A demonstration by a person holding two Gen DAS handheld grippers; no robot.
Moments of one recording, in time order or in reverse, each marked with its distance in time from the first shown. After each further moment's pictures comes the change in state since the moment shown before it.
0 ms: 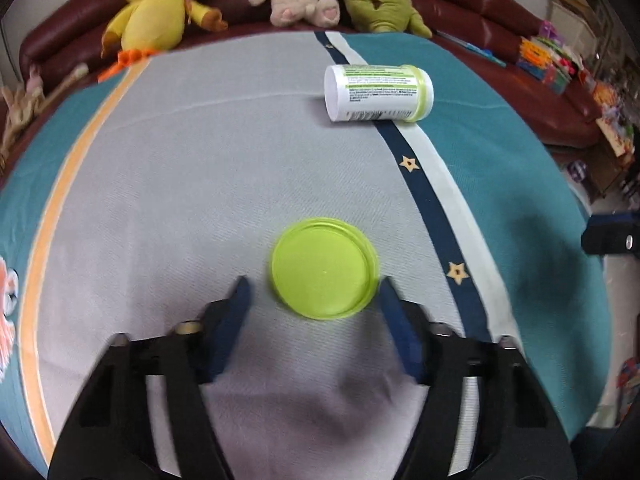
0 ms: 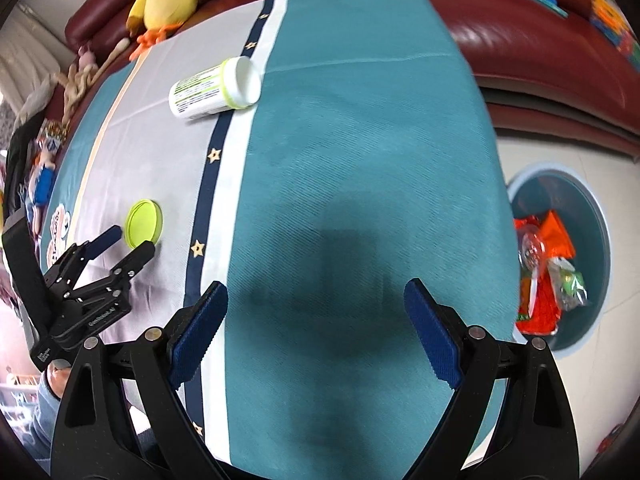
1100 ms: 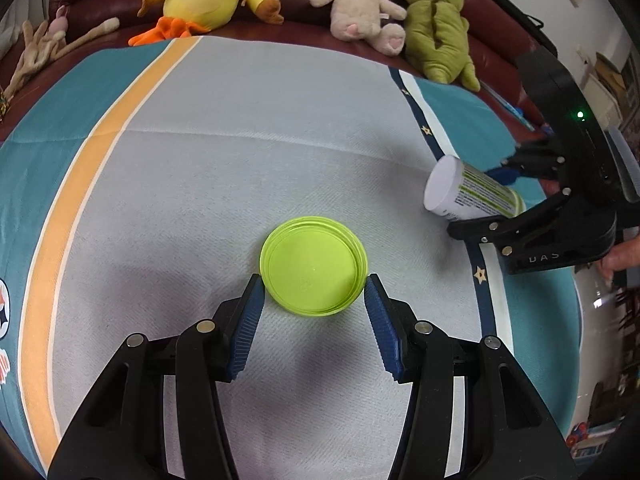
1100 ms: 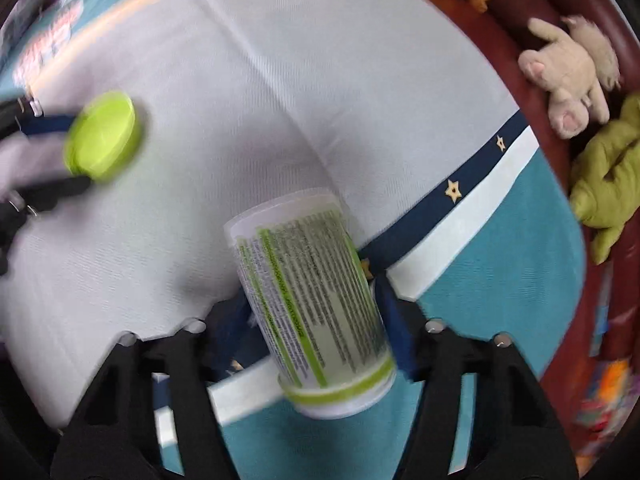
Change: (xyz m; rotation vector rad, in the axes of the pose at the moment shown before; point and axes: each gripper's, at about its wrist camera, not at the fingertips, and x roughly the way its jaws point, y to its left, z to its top) left arm 0.018 0.088 0.057 -0.238 0.015 -0.087; right arm 0.113 0.146 0.150 -0.870 0.148 -0.155
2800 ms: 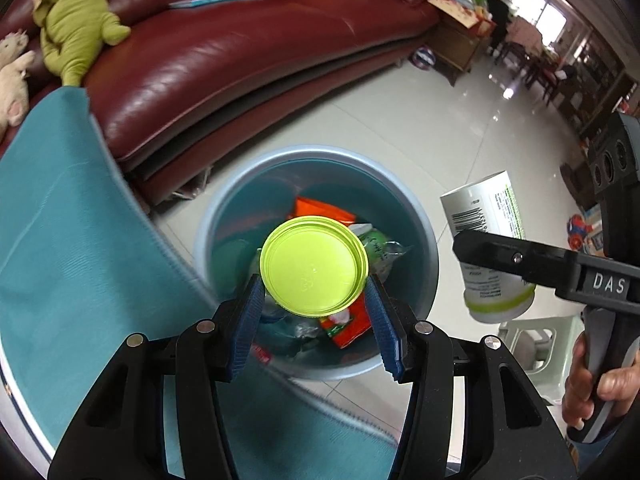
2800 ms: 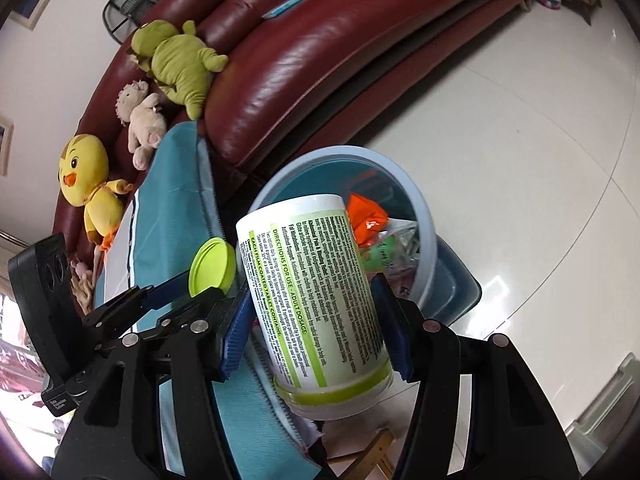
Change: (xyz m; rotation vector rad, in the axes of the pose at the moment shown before) left arm 0.077 -0.481 -0.097 0.725 0.222 -0.314; right arm -0.063 -0.109 -0.568 1.521 -0.510 0.200
